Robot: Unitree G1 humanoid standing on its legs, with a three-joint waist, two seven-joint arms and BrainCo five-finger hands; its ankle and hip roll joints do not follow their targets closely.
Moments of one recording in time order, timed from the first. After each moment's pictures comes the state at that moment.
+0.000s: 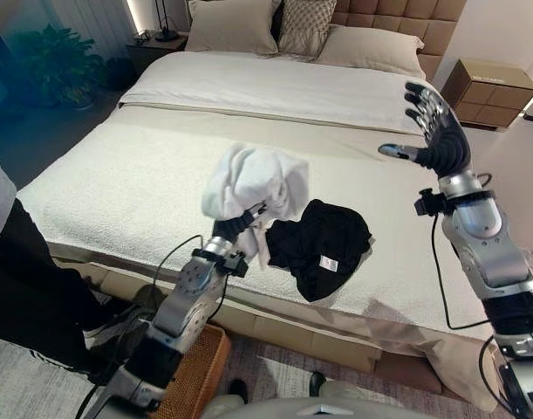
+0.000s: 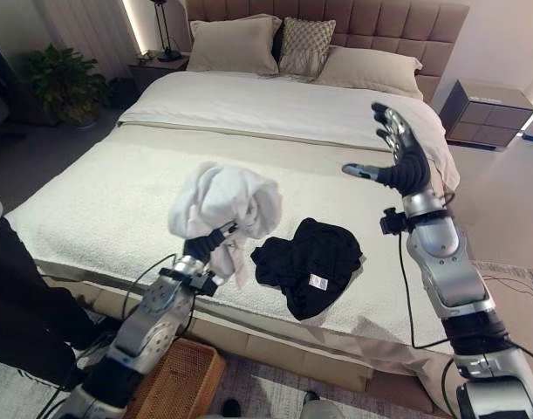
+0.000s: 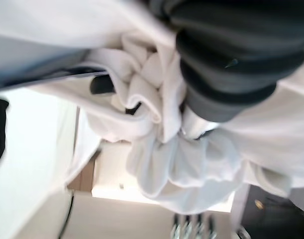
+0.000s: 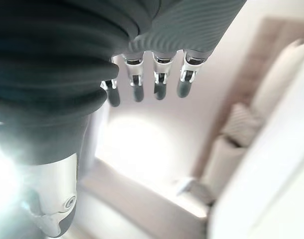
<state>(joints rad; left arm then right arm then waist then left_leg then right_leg) -0.04 0.37 -0.25 -0.09 -0.45 -0.10 0.06 -0.23 -0.63 0.00 0.00 0.27 -0.11 -0.14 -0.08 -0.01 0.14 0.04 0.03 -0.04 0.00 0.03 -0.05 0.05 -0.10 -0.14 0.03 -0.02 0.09</state>
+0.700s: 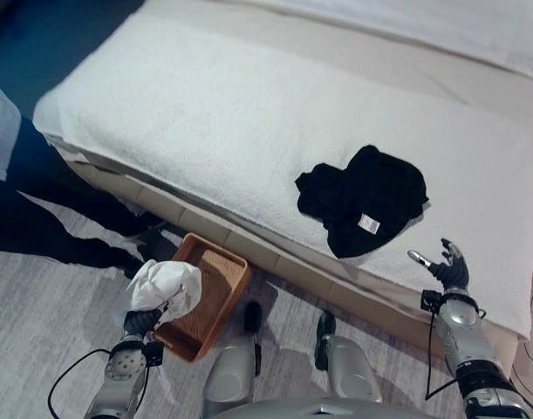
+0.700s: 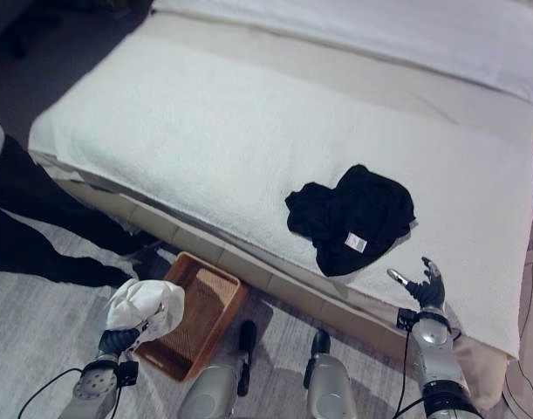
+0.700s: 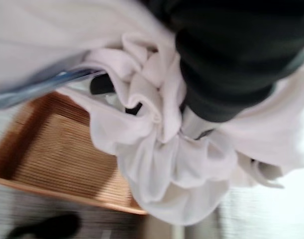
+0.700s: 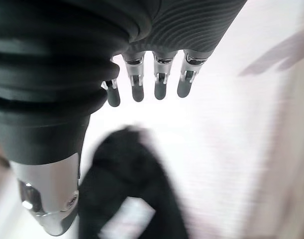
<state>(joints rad) 0.12 0.42 -0.01 0.59 -0.11 -0.12 0.21 -0.06 -0.40 -0.09 0.64 0.19 -0.12 -0.27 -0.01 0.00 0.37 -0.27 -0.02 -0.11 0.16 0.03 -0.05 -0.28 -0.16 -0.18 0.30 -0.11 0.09</state>
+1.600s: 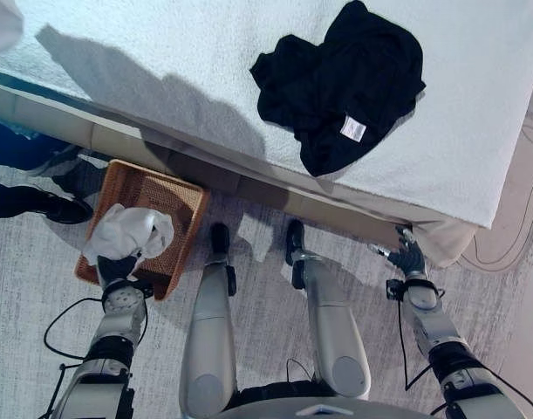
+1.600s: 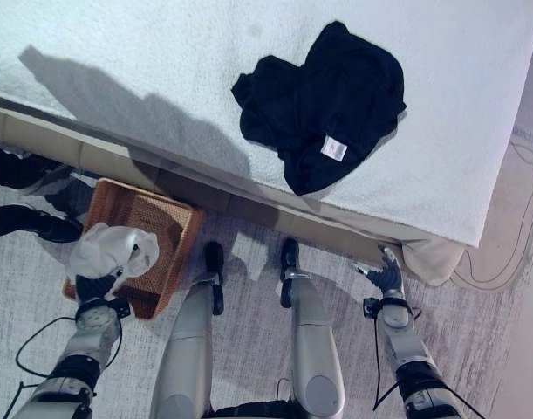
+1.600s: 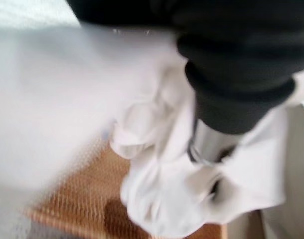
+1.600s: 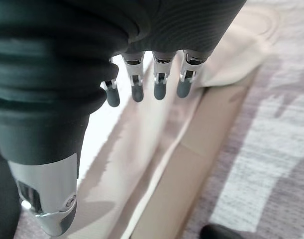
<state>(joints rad) -0.28 0.46 0.07 0.87 -0.27 -0.11 0.52 -0.19 -0.37 0.09 0.58 0.18 -0.13 -0.31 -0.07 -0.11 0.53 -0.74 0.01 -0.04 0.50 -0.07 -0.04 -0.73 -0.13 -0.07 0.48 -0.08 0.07</state>
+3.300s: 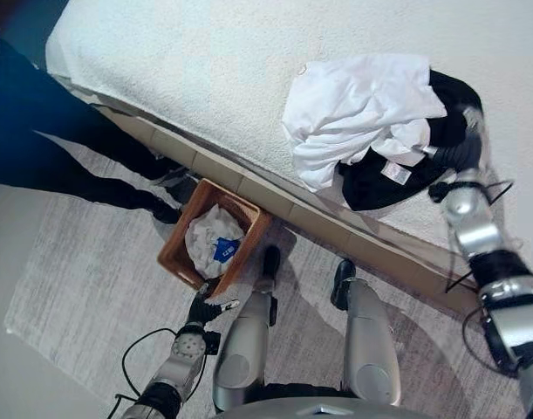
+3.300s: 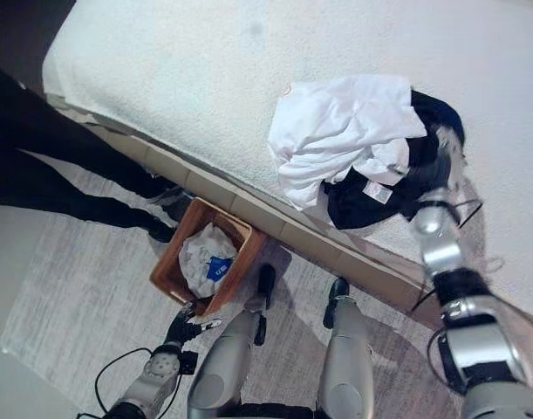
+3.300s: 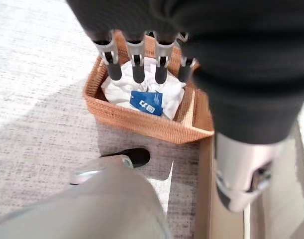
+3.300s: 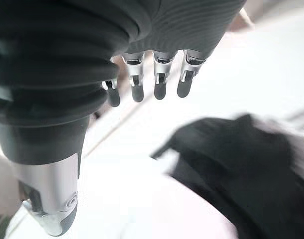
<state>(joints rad) -0.04 0.26 -0.35 0.72 -0.13 -0.12 0.25 -0.81 -0.75 0.26 0.78 -0.11 -0.04 -0.51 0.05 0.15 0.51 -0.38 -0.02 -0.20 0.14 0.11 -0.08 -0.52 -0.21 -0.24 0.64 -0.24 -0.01</state>
